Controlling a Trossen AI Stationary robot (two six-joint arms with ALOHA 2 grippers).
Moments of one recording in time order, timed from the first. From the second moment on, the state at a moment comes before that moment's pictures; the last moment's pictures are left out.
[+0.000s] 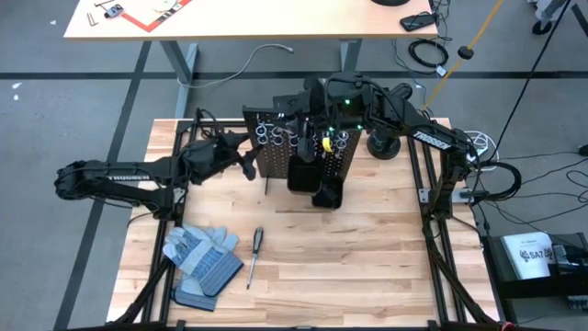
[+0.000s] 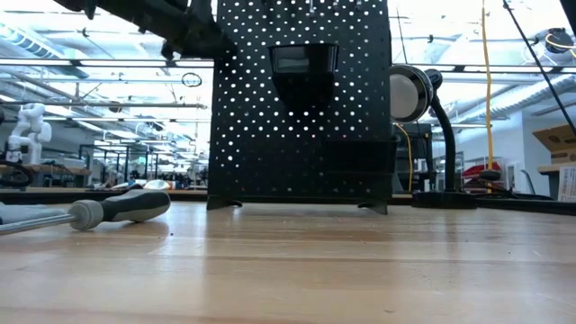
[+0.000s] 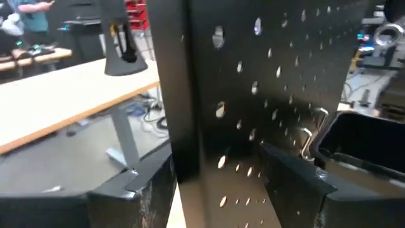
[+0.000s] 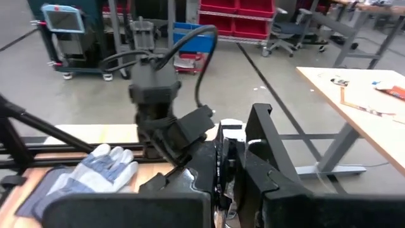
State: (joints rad) left arm 0.16 0.98 0.67 0.18 -0.45 0.01; right arm -0.16 1.84 2.30 -0.73 -0.02 -0.07
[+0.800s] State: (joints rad) left arm 0.16 0.98 0.67 0.17 -0.31 0.06; right arm -0.16 1.82 2.30 -0.75 -0.03 -0.06
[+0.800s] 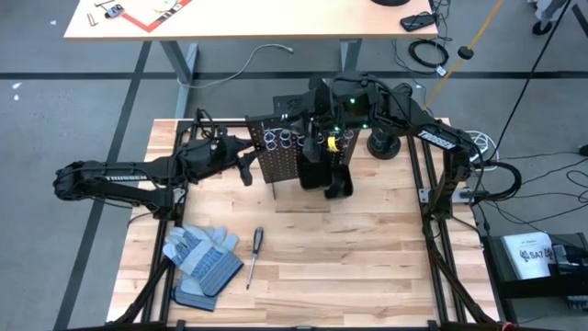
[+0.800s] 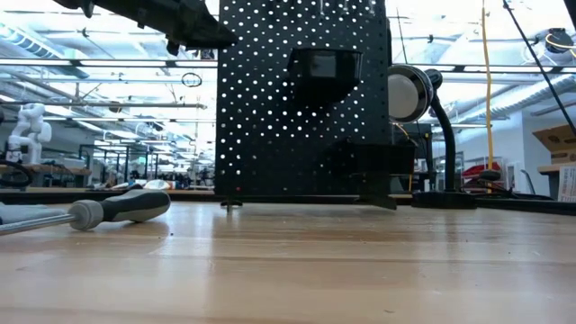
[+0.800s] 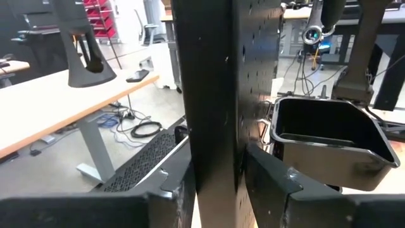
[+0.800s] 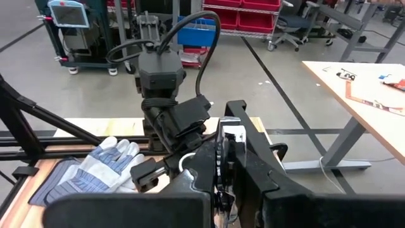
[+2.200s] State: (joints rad) left arm 0.16 0.98 0.67 0.14 0.05 0.10; right arm -0.14 1.75 2.30 -0.82 -0.17 -0.08
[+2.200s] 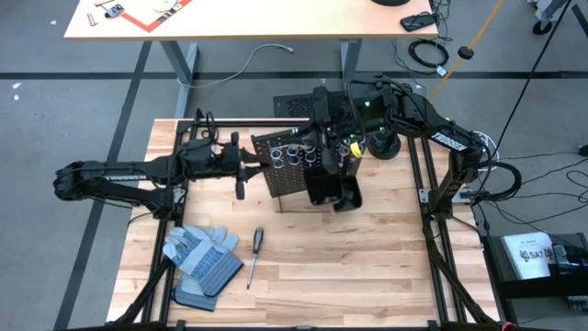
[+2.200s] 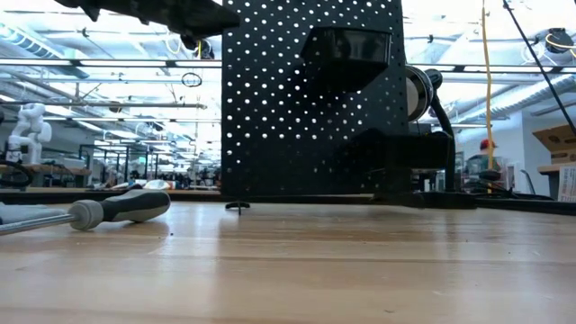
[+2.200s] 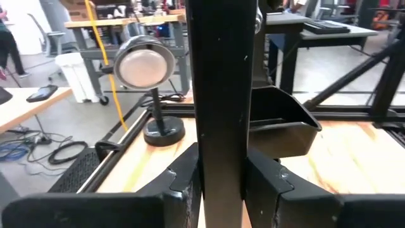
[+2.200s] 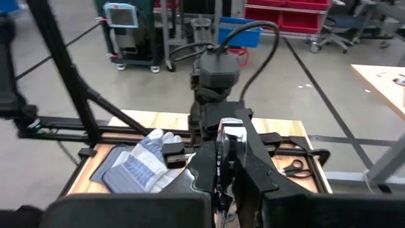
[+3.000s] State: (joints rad) left arm 0.15 0.95 0.67 0.06 0.12 0.10; right arm -0.13 1.64 2.30 -0.63 -0.25 -0.13
